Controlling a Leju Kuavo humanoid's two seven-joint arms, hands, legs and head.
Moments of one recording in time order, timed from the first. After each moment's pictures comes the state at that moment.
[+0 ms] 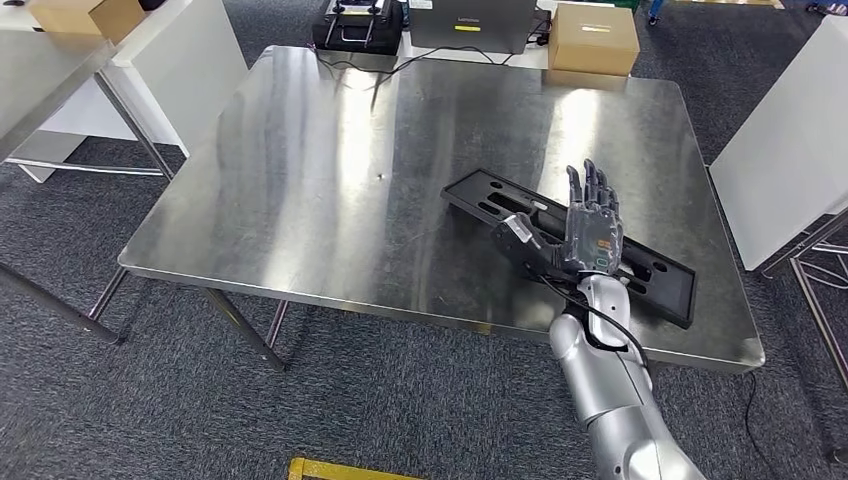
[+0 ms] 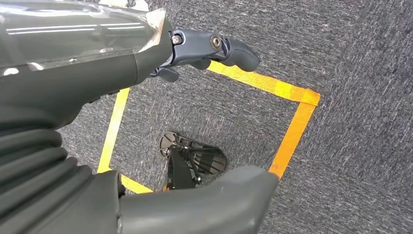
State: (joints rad) left arm -0.09 -0.17 1.15 -0.21 -0.58 0.01 -0.43; right arm -0.56 0.07 0.37 -0.85 1.35 -0.54 -0.02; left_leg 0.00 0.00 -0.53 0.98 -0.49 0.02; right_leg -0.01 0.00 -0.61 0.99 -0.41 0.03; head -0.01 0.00
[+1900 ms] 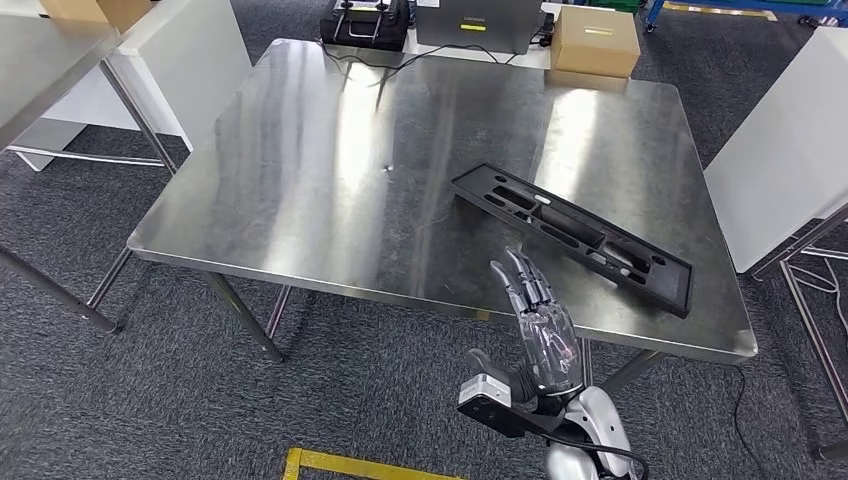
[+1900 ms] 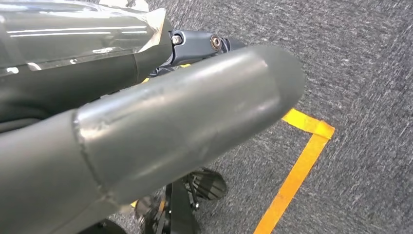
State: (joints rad) left arm -0.09 -0.23 1.21 -0.24 -0.58 0.15 -0.44; right arm -0.06 -0.02 0.64 -1.47 0.98 -0.35 -0.35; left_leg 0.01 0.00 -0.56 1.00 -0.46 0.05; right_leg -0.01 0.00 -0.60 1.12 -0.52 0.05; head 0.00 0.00
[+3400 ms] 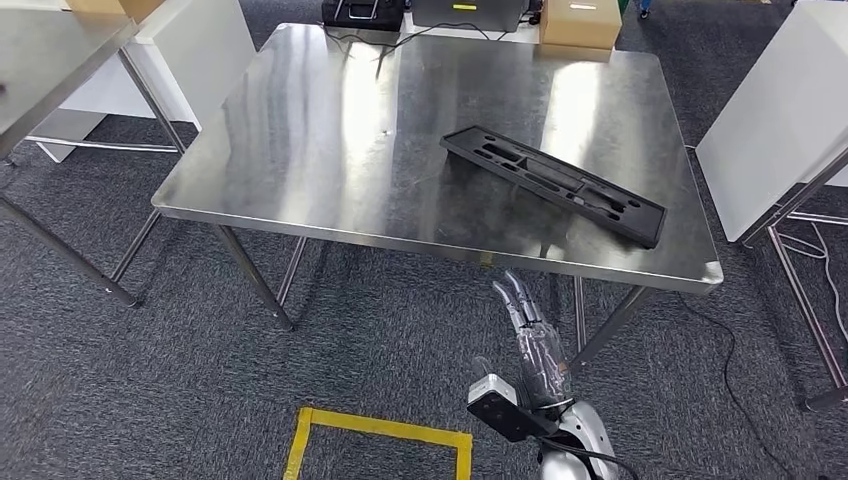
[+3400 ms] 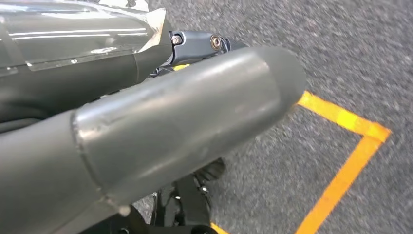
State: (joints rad) left arm -0.10 -0.24 1.23 -0.24 -0.57 0.11 -0.42; right arm -0.05 -0.04 0.68 -1.31 0.77 -0.41 -0.36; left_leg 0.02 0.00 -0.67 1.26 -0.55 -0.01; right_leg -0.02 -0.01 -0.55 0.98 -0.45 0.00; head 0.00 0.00
